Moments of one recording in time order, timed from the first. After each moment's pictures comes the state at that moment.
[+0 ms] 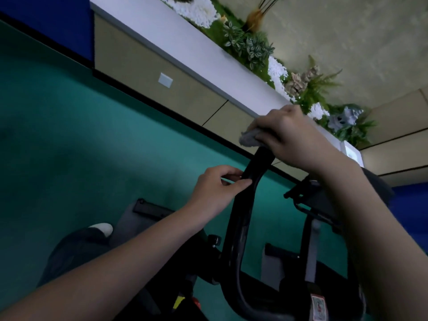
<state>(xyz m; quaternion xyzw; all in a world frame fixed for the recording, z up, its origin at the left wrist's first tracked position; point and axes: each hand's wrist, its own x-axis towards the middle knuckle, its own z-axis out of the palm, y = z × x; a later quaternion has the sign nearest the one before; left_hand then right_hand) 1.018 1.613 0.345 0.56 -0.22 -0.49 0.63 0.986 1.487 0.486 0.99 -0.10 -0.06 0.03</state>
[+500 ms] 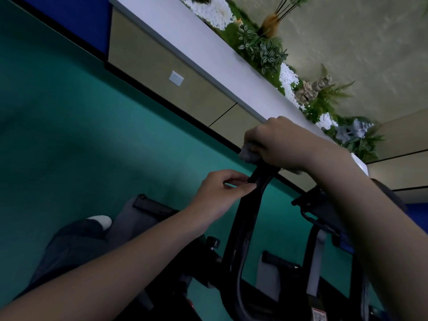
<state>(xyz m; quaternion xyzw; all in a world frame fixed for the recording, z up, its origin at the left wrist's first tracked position) 1.015 1.621 0.343 0.51 -0.17 -0.53 0.65 1.018 1.508 0.475 0.94 -0.11 -0.30 0.14</state>
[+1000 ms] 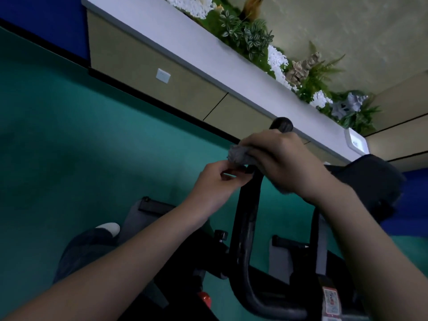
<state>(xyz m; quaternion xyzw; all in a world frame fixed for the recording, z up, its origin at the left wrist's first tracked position) 1.024 1.619 0.347 0.51 -0.23 -0.52 0.64 0.957 1.521 0.458 0.99 -0.15 -0.01 -0.06</state>
